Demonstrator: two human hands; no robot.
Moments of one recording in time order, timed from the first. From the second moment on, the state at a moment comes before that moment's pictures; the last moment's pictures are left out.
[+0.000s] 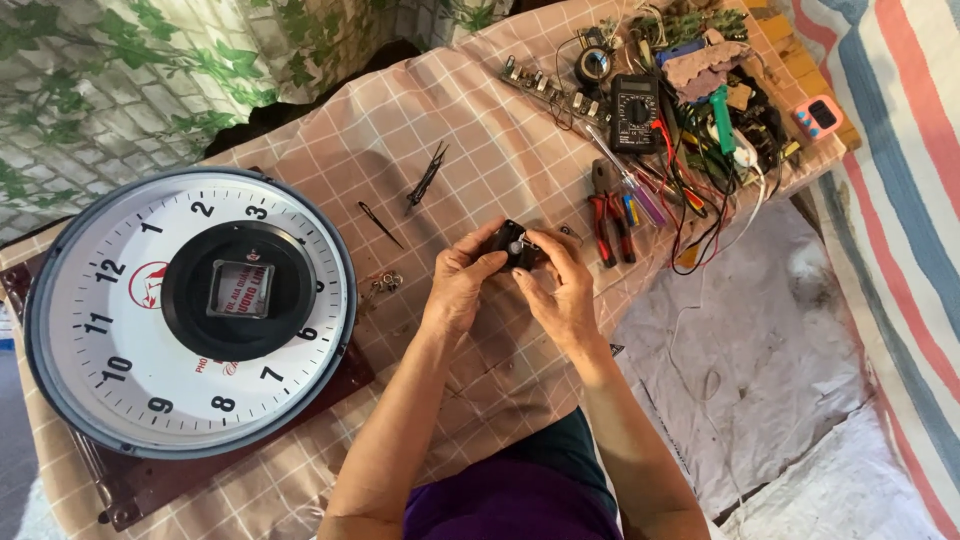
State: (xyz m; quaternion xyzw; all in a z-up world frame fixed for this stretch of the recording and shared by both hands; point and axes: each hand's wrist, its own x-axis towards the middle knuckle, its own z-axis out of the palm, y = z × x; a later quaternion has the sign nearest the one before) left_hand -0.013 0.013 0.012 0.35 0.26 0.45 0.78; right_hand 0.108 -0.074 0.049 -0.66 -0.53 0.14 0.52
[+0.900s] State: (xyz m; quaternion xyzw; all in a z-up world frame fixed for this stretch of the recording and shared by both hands) left_hand -0.013 0.012 0.002 0.33 0.26 0.44 0.79; right_hand 0.110 -0.070 0.044 -0.63 -0.47 0.23 0.57
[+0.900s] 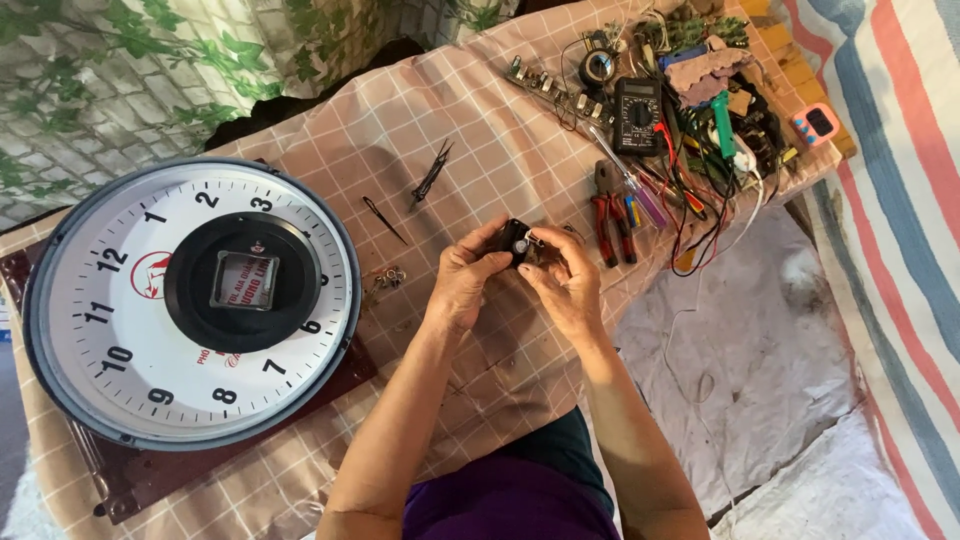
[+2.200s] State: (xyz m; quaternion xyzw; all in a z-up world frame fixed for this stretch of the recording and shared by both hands) left_hand -0.014 0.008 0.013 0.33 0.27 0.43 0.80; right_hand 0.096 -0.075 0.051 -0.66 -0.37 0.23 0.61
